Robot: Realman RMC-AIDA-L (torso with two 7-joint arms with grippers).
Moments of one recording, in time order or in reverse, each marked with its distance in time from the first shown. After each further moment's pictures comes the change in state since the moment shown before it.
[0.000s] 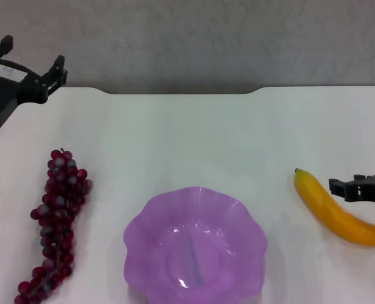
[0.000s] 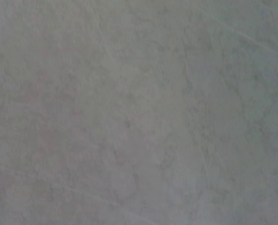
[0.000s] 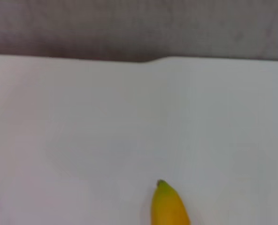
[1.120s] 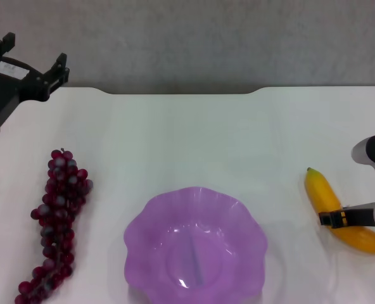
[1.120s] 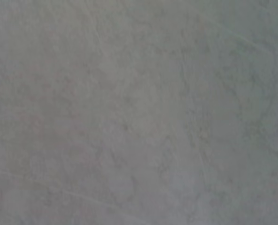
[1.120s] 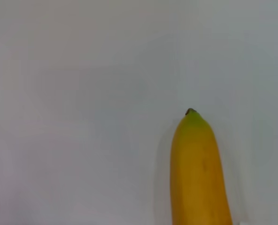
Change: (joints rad) left arm -0.001 0.000 -0.001 -0.023 0.003 -0.026 0.003; right arm 0.234 0.003 -0.007 0.407 -0.010 -0.007 0.008
